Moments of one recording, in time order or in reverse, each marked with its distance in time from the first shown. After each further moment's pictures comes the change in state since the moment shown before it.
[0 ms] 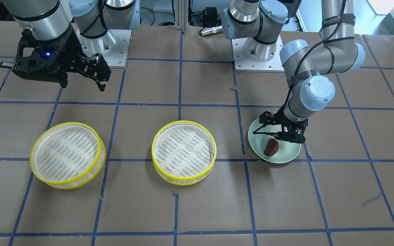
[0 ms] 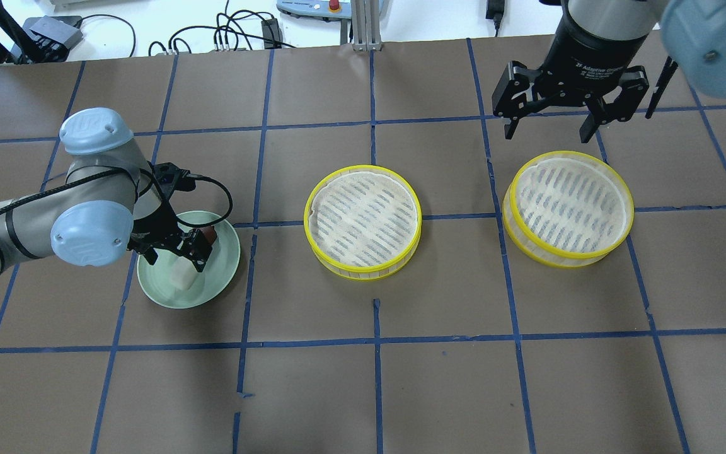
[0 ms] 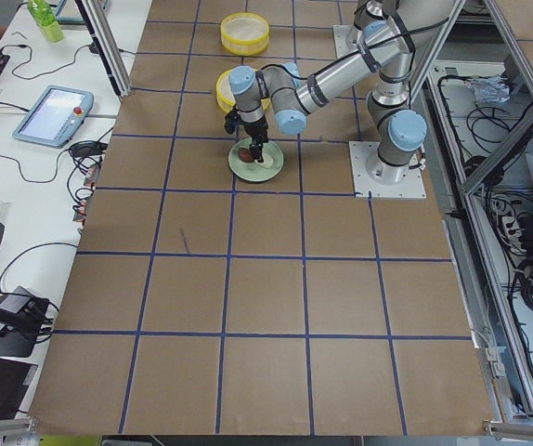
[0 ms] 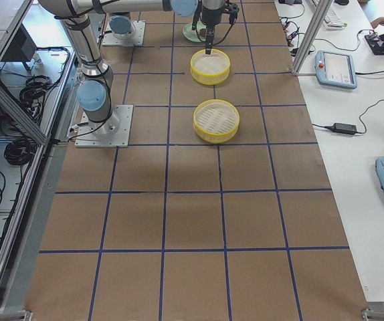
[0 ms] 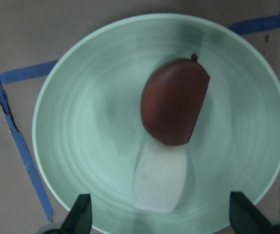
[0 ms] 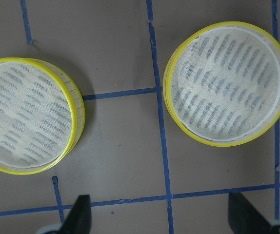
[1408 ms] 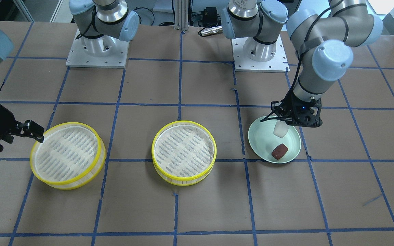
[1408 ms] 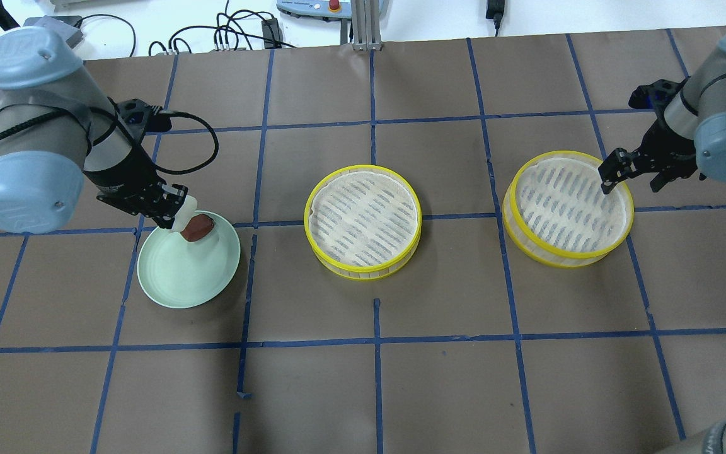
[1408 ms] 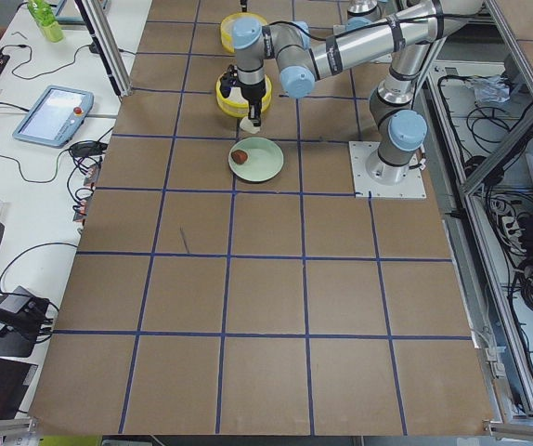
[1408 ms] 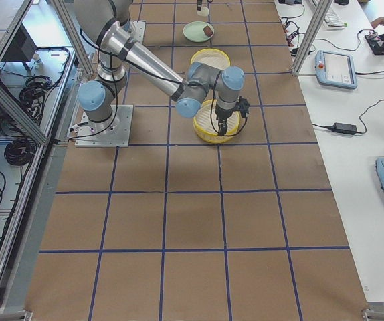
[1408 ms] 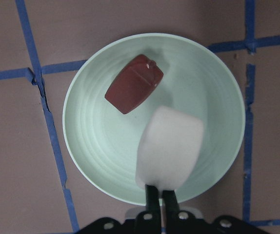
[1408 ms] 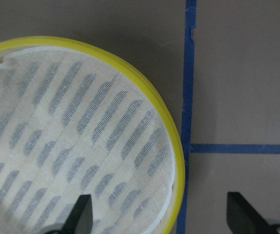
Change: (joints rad) left arm -0.071 0.174 0.204 -0.223 -0.083 -0.164; right arm -0.412 0.284 0.333 -0.566 -0.013 -0.529
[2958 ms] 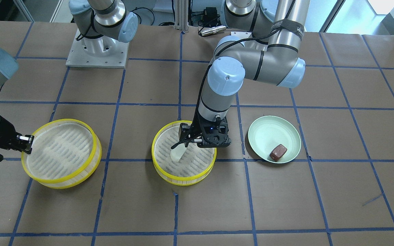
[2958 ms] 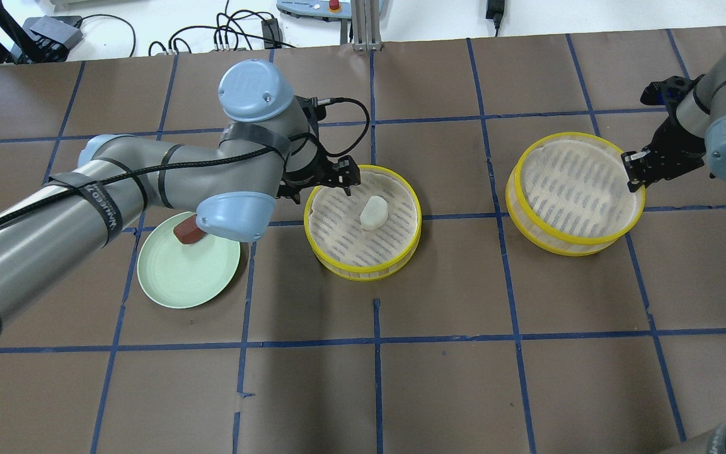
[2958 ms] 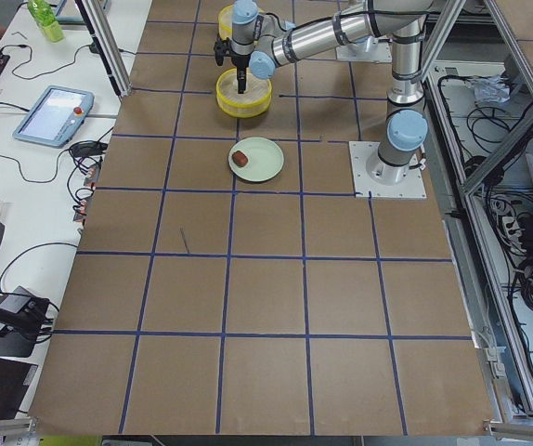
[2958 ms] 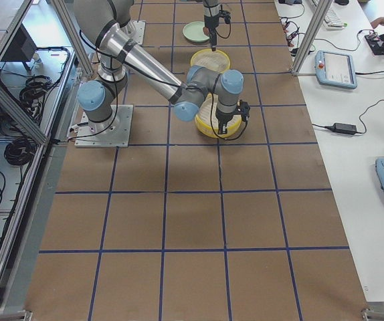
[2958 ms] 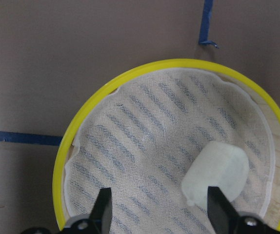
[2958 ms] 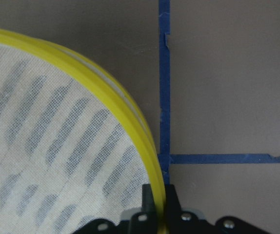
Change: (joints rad) left arm -0.322 -0.267 0.032 0.439 -0.075 -0.445; right arm 0.002 -0.031 -0.024 0.018 0.012 0.010
